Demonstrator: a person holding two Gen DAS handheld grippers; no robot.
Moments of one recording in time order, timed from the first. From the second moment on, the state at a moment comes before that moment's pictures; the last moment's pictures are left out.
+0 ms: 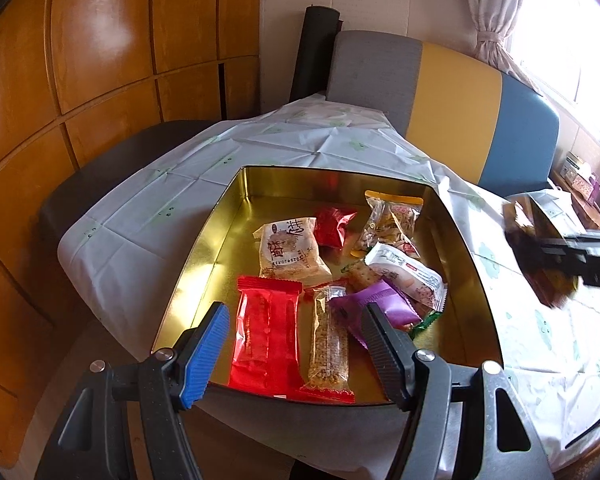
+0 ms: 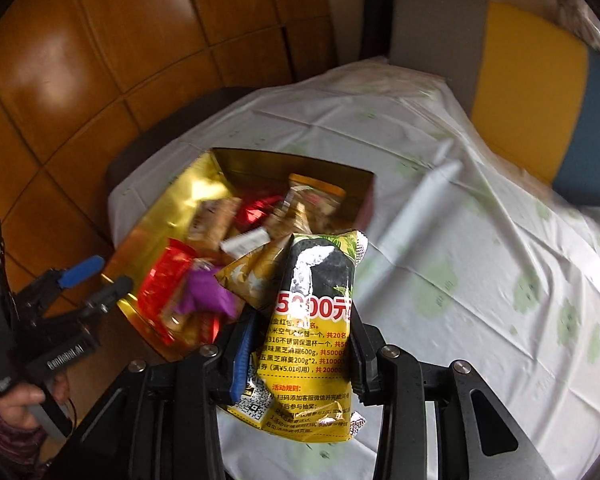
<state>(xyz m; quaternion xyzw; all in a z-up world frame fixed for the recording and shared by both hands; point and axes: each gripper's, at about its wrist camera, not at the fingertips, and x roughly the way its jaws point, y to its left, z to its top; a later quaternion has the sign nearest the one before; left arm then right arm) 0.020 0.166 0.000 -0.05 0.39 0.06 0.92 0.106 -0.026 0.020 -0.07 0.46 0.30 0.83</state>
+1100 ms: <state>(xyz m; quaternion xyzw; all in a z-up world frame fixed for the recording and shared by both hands) 0.024 0.191 -0.006 -0.07 0.39 0.11 0.91 0.171 0.065 -0.045 -0.02 0.52 0.29 0.81</state>
